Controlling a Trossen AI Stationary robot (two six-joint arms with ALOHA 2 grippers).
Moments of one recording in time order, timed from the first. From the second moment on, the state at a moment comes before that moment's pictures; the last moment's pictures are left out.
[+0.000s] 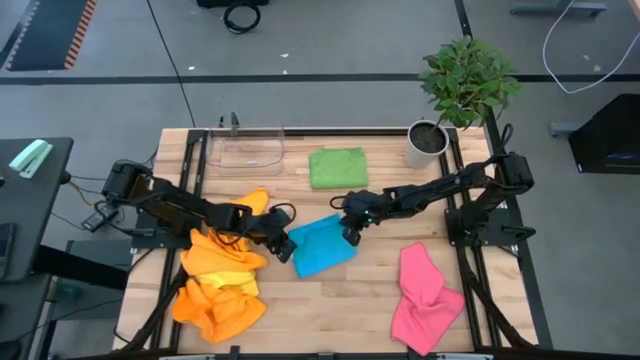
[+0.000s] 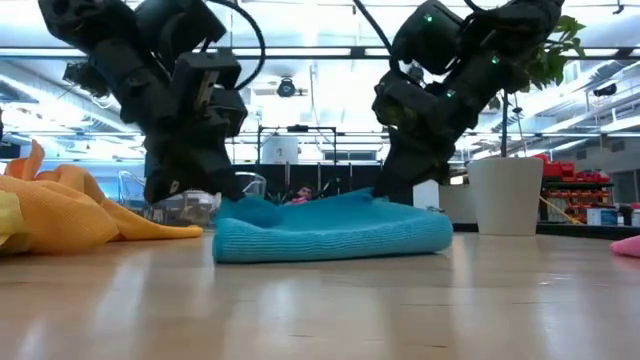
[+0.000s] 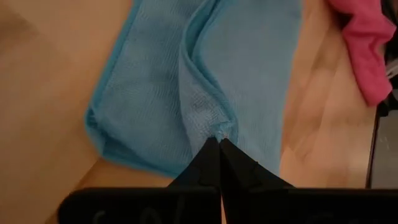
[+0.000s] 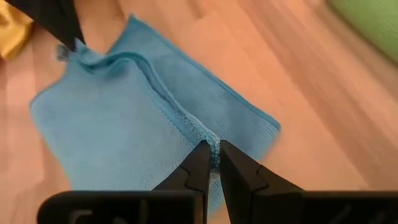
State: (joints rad) left arm -0.17 1.51 0.60 0.16 -0.03 -0.94; right arm 0.01 1.61 0.79 0.00 0.07 0.50
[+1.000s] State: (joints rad) left arm -0.16 1.49 0.60 0.13 -0.14 -0.92; right arm -0.04 1.74 0.79 0.25 0.18 0.33
